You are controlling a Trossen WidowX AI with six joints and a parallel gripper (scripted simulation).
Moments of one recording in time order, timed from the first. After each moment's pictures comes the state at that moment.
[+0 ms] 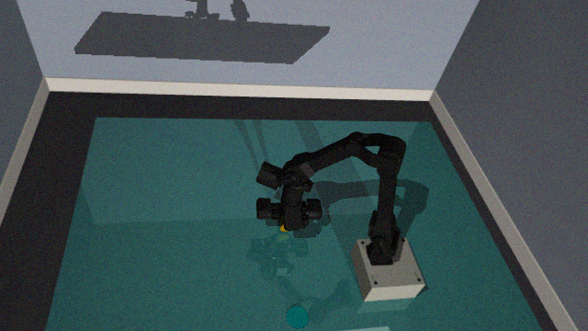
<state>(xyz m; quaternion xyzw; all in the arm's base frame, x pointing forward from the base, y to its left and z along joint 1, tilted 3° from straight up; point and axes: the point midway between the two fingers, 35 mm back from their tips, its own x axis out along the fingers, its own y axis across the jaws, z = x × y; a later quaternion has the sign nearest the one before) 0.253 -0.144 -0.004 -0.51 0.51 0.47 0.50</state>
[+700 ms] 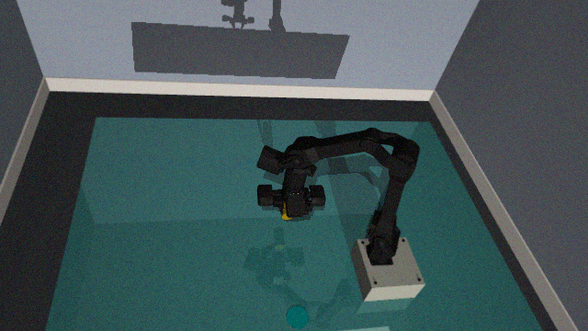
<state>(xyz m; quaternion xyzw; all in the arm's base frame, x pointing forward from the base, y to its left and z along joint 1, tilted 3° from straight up) 0.254 -0.142 0.057 -0.51 0.51 0.48 0.49</state>
